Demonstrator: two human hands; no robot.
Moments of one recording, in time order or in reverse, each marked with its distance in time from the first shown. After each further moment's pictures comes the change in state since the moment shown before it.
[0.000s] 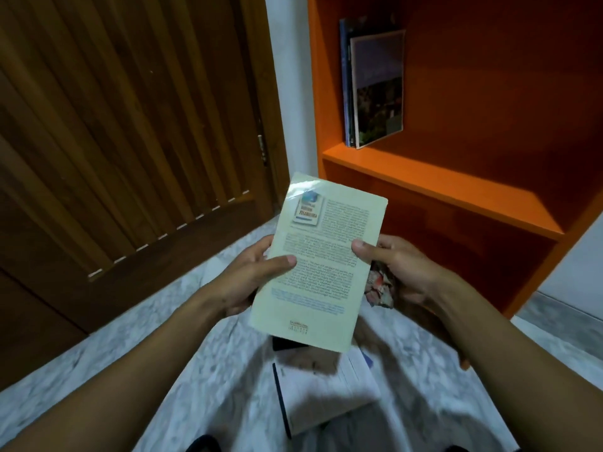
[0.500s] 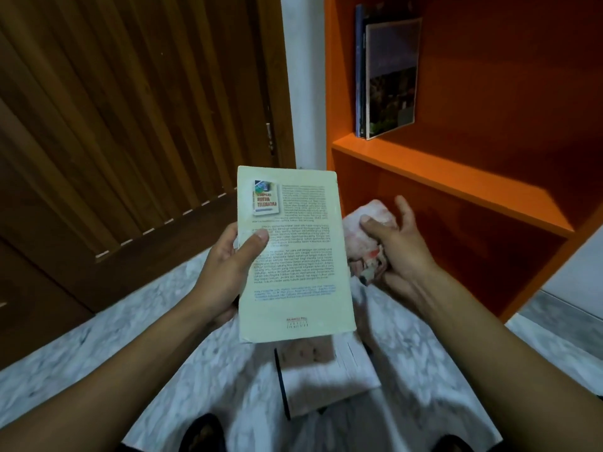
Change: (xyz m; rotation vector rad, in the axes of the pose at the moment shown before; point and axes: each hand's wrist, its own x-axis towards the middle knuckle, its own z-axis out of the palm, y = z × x) left_hand -0.047 0.005 0.014 -0.056 0.358 0.199; right_hand 0.007 -0.006 0.032 0.309 0.399 -0.037
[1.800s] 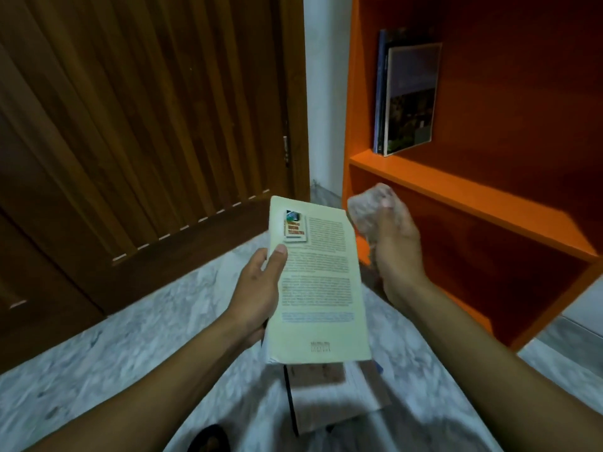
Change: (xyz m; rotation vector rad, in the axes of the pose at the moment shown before) left_hand 0.002 -0.020 0.006 0.013 0.129 -0.101; right_hand -0.013 0.001 0.053 -0.318 0.048 -0.464
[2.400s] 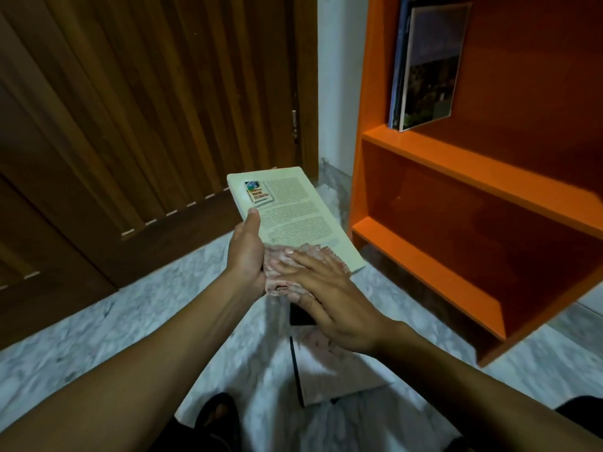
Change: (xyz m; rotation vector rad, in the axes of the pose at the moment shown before) left_hand 0.042 -0.005 -0.018 -0.399 0.265 -0.106; right_hand -0.070 0.060 0.023 -0.629 -0.802 -0.574
